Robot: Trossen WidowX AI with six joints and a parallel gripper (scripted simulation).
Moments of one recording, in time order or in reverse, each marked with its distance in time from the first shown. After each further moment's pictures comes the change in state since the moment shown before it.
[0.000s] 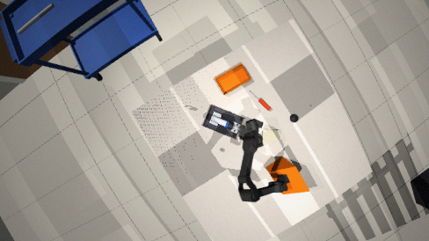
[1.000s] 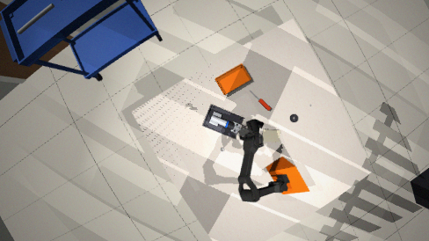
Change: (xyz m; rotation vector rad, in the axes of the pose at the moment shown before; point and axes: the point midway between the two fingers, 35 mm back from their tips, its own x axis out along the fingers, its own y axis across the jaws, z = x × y) arm 0.000 0.000 -0.003 0.000 0.000 0.000
